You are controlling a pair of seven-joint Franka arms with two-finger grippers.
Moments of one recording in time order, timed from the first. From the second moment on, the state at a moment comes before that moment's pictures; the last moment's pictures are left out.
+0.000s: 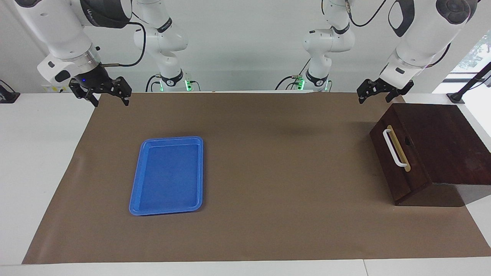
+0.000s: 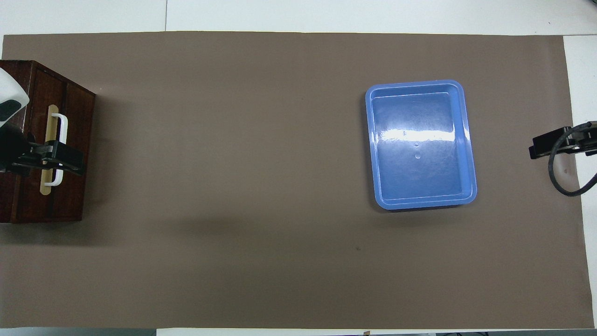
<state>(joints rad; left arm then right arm) -0.06 -0.02 -0.03 -1.63 0.03 1.45 -0.04 -0.01 -0.01 -0.05 -1.60 -0.02 1.51 -0.08</state>
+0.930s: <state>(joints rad) -0.06 -0.02 -0.03 -1.63 0.03 1.52 -0.04 -0.01 -0.01 -0.05 -1.60 -0.02 1.51 -0.08</state>
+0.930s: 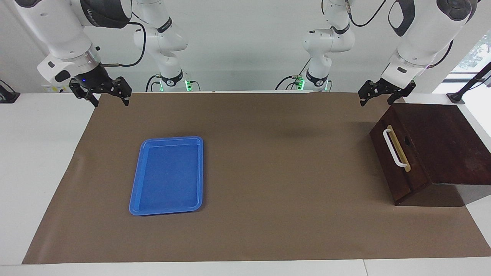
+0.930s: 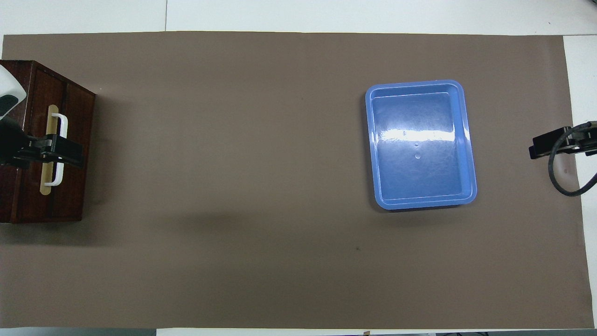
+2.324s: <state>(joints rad) -0.08 0.14 -0.02 -1.96 0.54 2.11 -0.06 -0.01 -0.01 -0.05 -1.61 -0.02 1.51 -0.08</state>
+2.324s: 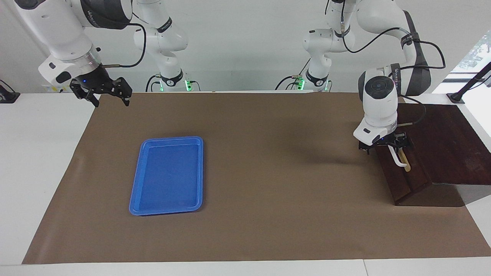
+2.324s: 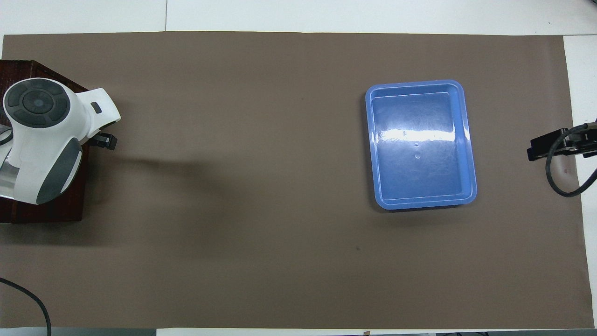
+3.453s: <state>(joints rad) -0.05 0.15 -0.03 -2.05 0.55 2.26 -0.17 -0.01 -0.05 -0.05 -1.70 0.02 1.51 0.10</state>
